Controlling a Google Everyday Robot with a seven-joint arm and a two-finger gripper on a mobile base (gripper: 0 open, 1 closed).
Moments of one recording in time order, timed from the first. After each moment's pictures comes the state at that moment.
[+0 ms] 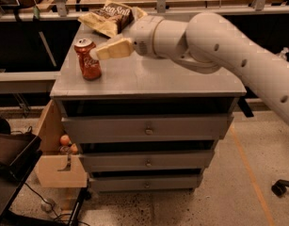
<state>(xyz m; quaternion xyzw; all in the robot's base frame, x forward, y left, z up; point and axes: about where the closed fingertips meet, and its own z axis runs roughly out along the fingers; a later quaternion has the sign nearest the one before) 0.651 0.079 0.988 -0.43 0.61 0.26 0.62</state>
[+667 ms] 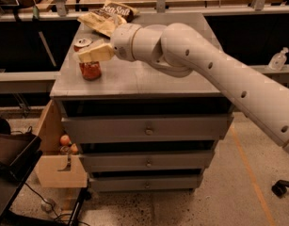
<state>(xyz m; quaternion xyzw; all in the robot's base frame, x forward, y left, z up) 0.679 0.137 0.961 -0.42 0.59 0.31 0.62</state>
